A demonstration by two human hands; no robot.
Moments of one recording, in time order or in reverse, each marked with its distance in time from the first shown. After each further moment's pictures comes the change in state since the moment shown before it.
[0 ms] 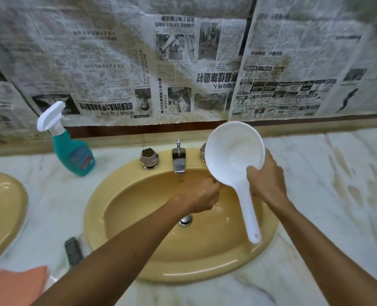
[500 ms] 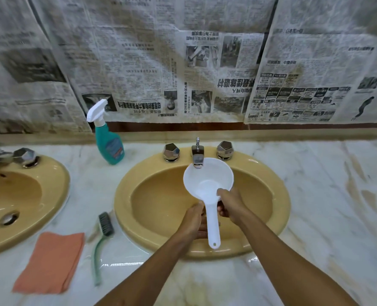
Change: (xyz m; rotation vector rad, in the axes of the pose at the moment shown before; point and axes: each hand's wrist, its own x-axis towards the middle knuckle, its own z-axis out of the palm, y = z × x) left_hand -0.117 0.059 0.021 -1.538 0.191 -0.982; right_hand -0.066 0.010 0.103 0.530 -0.512 0.363
